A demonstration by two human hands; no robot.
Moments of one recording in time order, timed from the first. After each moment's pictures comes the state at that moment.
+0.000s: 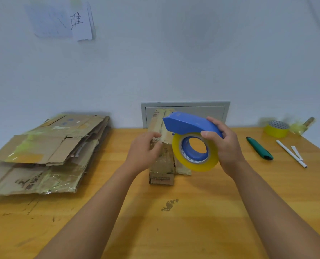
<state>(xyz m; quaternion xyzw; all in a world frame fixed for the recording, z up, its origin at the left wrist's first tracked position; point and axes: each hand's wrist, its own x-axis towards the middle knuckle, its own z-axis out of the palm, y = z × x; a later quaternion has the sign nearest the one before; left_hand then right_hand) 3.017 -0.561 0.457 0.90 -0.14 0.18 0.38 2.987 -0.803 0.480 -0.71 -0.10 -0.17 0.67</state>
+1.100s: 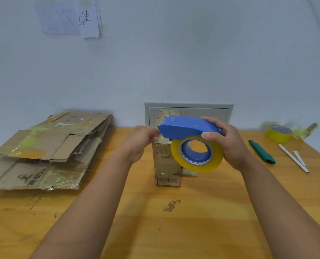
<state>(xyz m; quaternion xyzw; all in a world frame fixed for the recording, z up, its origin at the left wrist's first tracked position) 3.018 -0.550 0.500 0.73 -0.01 -0.01 0.69 2.990 -0.807 0.502 -0.76 -0.18 -0.09 0.62</state>
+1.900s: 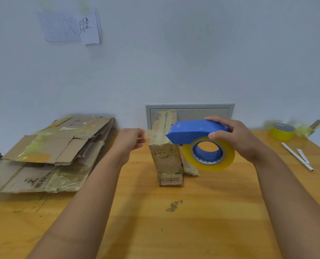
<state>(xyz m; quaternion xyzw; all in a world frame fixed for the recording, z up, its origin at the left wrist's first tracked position) 3.024 -0.524 0.499 0.73 0.11 0.06 0.67 2.996 -0.836 0.518 -0.82 -0.18 -0.05 0.54</state>
